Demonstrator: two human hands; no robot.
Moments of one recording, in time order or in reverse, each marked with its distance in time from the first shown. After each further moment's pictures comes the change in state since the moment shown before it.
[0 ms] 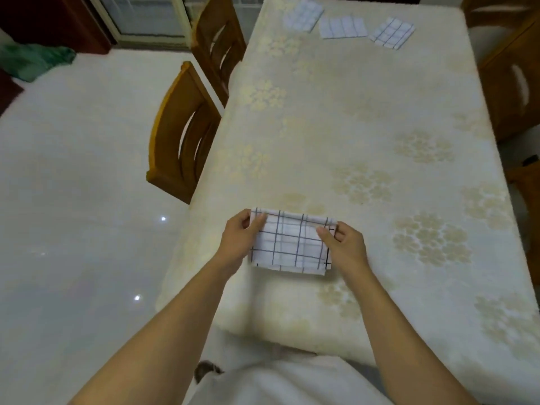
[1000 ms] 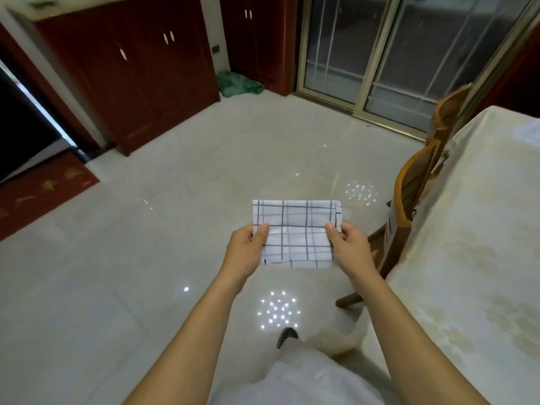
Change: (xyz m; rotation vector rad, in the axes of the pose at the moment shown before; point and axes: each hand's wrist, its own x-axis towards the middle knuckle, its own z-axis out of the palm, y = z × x) left_hand -0.165 -0.057 -0.467 -0.143 0.610 0.053; right_hand -0.154 -0.157 0.473 -0.202 -0.475 -0.400
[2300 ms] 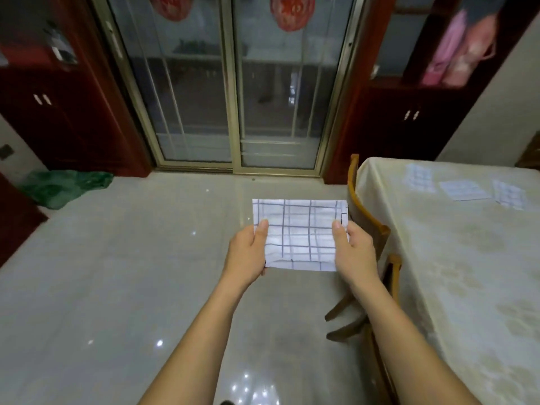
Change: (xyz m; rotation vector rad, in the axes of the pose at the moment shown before) left_hand 0.569 0.258 0.208 0.146 -0.547 0.356; right_hand 0.499 -0.125 -0.101 -0.126 0.801 0.018
